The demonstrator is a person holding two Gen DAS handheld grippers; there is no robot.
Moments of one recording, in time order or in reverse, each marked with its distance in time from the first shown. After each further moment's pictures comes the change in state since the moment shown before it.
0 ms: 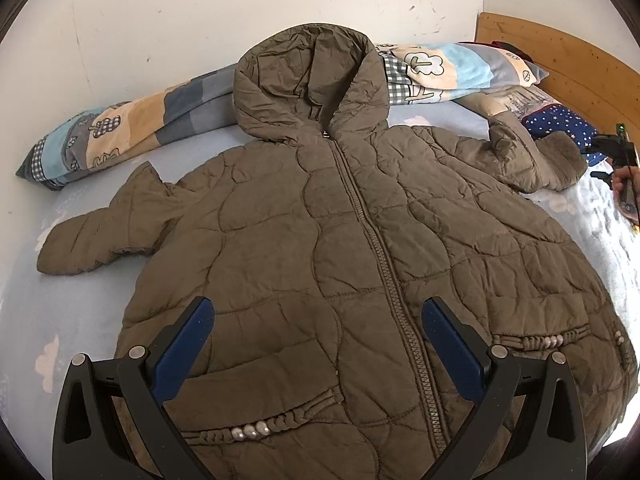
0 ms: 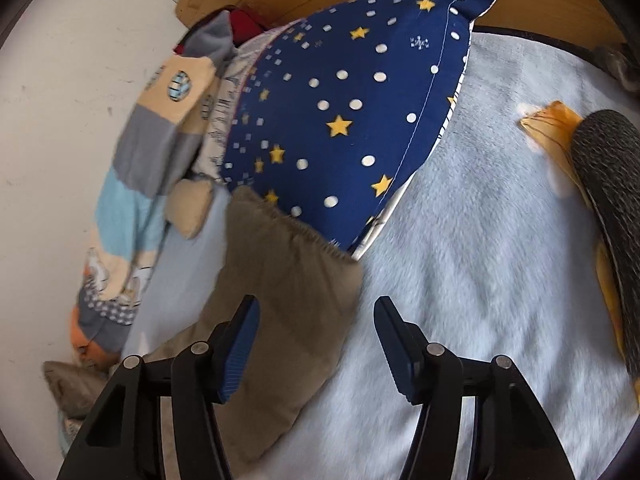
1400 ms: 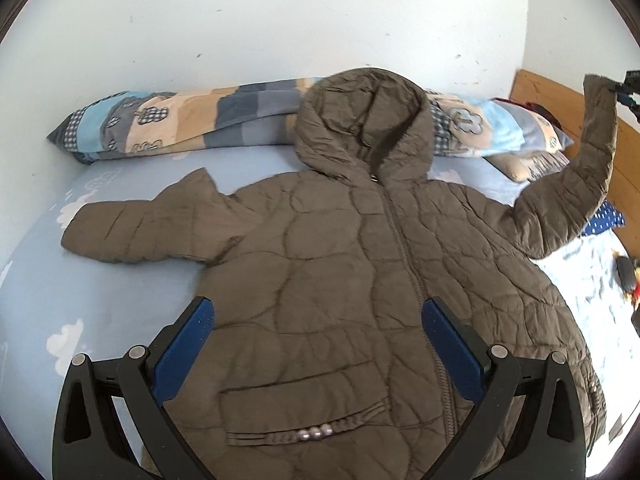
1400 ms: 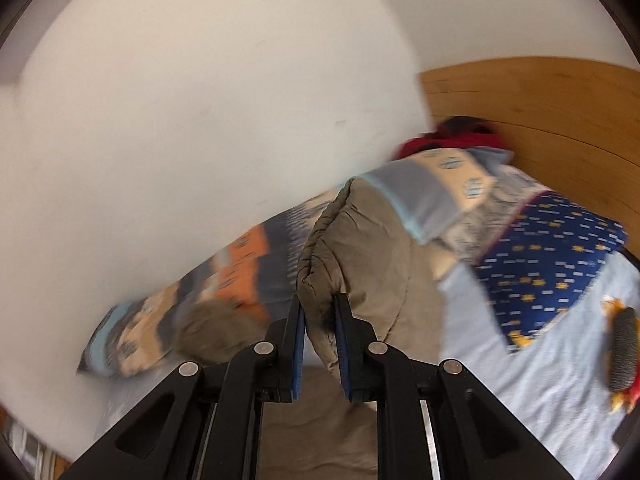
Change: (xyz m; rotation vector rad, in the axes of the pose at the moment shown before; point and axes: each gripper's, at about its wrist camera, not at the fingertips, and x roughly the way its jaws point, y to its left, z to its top) left arm -0.047 0.073 0.015 -0.192 -0.079 0.018; right arm -0.239 0.302 -0.100 -0.511 -0.171 0.350
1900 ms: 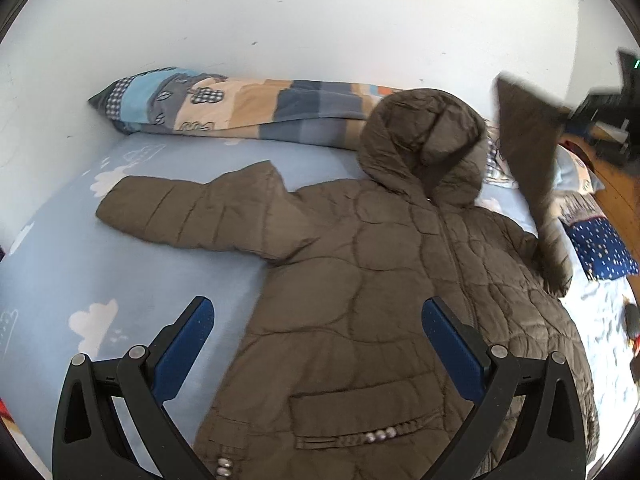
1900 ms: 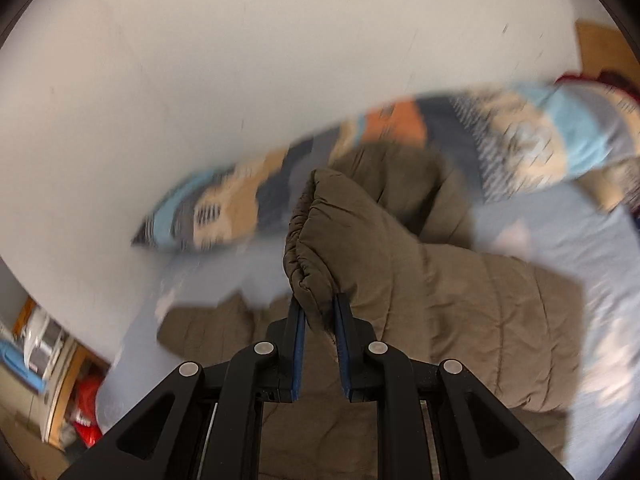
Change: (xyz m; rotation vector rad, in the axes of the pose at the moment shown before) left arm -0.009 0.072 0.005 -0.150 0.001 0.073; right arm 0.125 0.204 -0.184 -0.214 0.358 0.277
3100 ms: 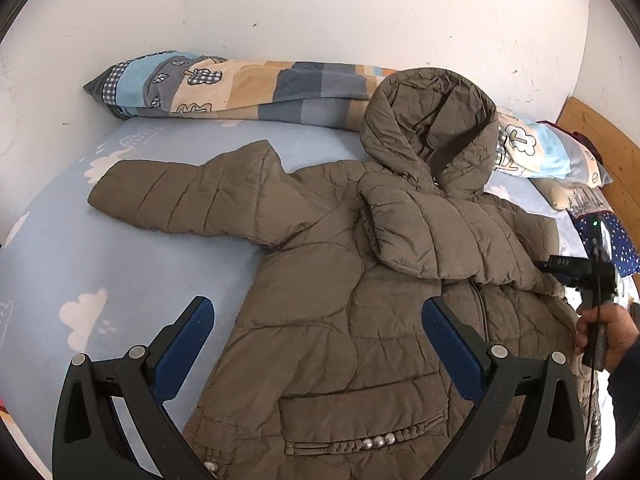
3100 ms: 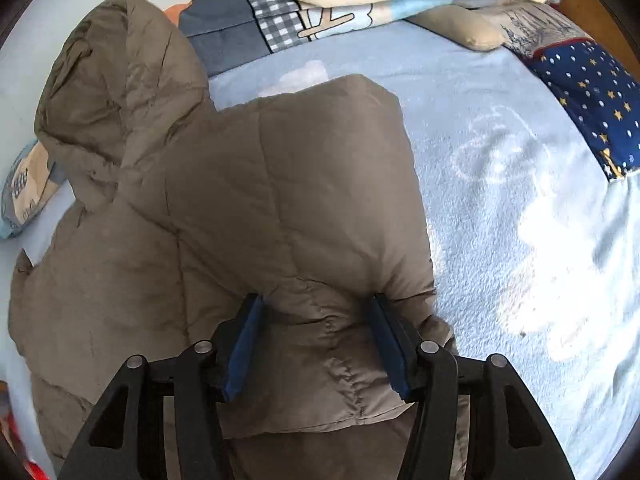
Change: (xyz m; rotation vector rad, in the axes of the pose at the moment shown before) left arm 0.025 -0.010 -0.003 0.010 0.060 0.009; right arm 0.077 -0.226 -0.100 0.205 0.251 -0.469
